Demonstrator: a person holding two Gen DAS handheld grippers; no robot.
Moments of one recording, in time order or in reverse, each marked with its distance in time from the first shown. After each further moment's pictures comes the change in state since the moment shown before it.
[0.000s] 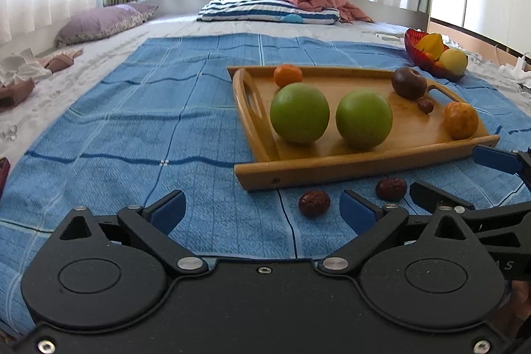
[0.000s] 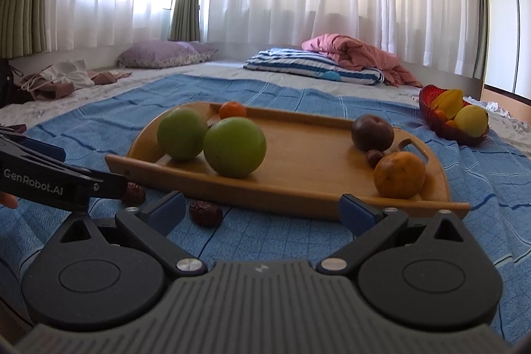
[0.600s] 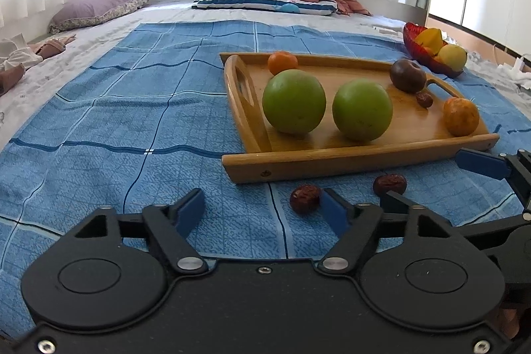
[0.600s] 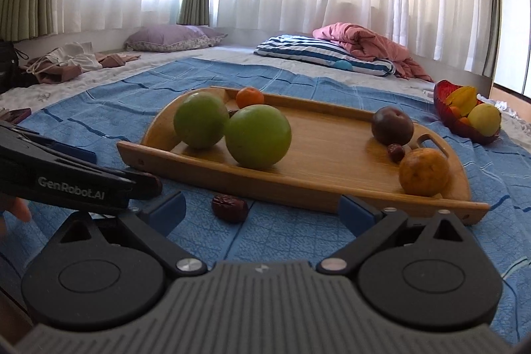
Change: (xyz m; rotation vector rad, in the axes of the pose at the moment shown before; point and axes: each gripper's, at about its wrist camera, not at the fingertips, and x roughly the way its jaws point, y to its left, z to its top) left arm 0.016 -0.002 -0.001 -0.016 0.033 -0.023; right arm 0.012 0.018 0.004 -0.026 0.052 0.027
